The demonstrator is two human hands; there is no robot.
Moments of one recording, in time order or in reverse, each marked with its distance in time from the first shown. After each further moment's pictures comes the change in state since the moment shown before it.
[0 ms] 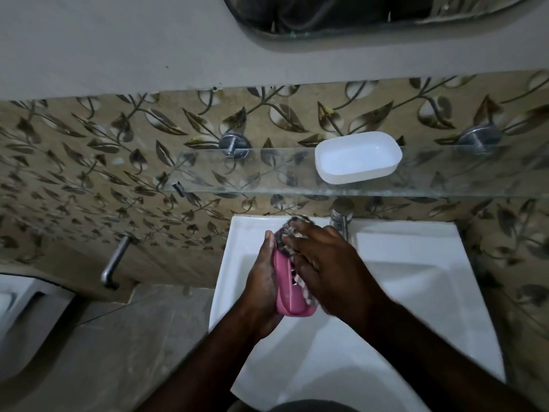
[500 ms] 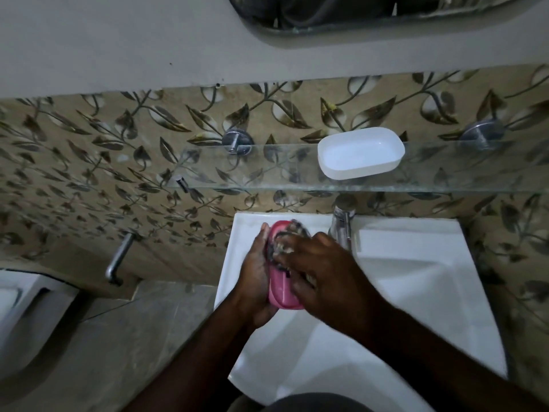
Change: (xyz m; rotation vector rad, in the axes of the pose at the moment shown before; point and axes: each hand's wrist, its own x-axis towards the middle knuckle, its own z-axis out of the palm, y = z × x) left_hand -0.002 0.010 -0.008 -0.064 -0.012 -0.044; right_hand -0.010 -0.014 0.001 0.035 -0.012 -0.153
